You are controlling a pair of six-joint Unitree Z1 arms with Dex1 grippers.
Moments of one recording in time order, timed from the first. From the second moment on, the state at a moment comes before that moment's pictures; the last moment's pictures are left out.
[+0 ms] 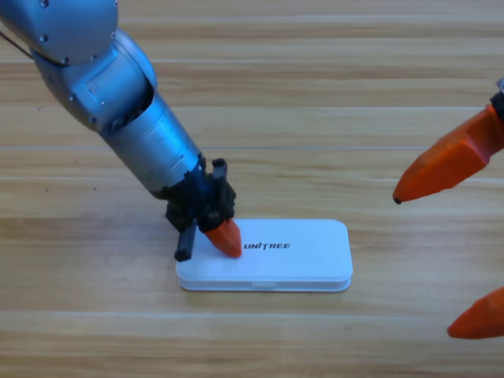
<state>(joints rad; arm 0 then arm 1) -0.69 2.03 -1.28 0.52 -0.33 0.81 0.96 1.38 -1.32 0.82 0.49 -0.56</state>
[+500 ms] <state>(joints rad) -0.69 2.03 -1.27 0.51 -0.33 0.81 0.96 1.38 -1.32 0.82 0.49 -0.56</state>
